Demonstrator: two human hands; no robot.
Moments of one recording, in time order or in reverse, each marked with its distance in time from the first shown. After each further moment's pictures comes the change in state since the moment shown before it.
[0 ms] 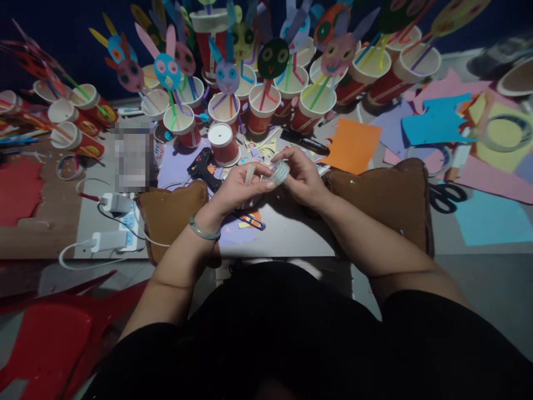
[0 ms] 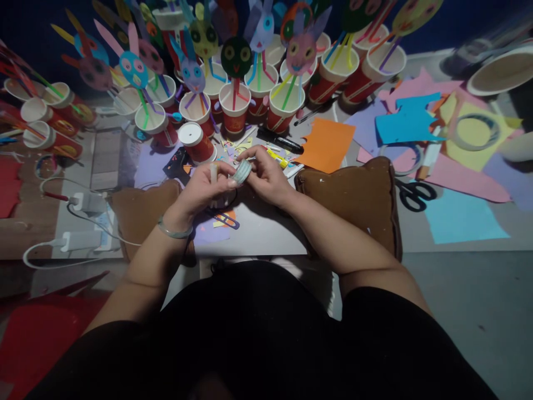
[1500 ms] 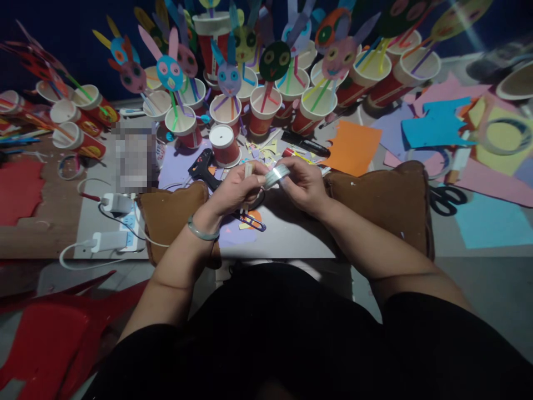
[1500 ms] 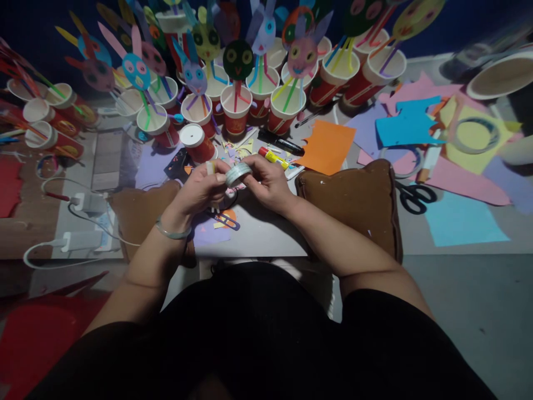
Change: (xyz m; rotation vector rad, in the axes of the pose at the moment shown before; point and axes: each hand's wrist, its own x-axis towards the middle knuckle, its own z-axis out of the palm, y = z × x) left_hand 0.000 0.008 -0.001 -0.156 -0.141 -0.084; right_hand -0.004 -0.003 -0.002 -0.240 0.108 -0.305
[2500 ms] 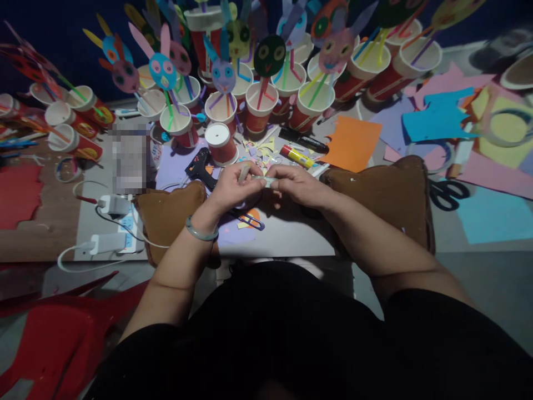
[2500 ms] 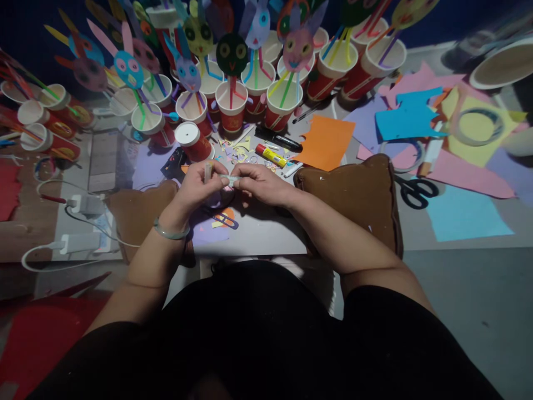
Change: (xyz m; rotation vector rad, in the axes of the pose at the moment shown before) left_hand 0.007 -0.008 -0.015 0.551 0.183 0.254; right_hand 0.011 -0.017 -0.009 0.507 -0.449 0.557
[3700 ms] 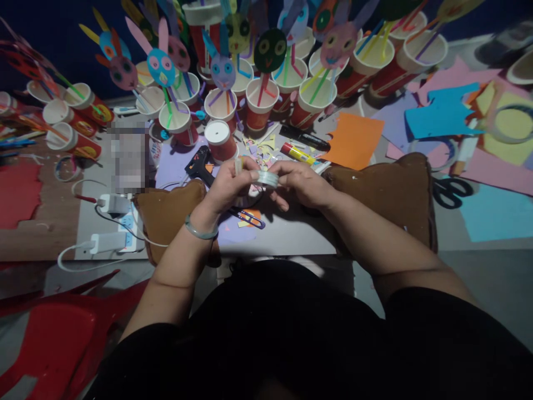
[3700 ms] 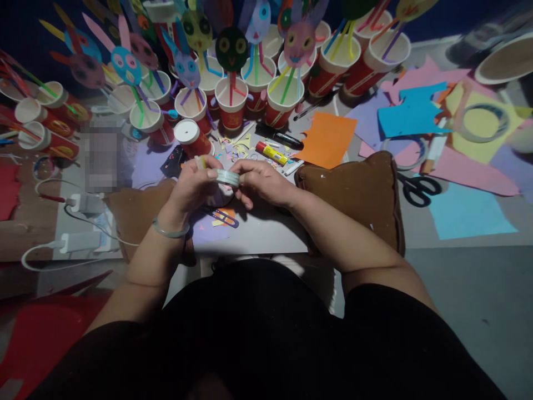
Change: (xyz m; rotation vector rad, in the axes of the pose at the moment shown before) left_hand -0.004 0.009 0.003 -0.411 -0.030 -0.195; right_hand -0.003 -0.003 0.006 0.251 0.007 0.000
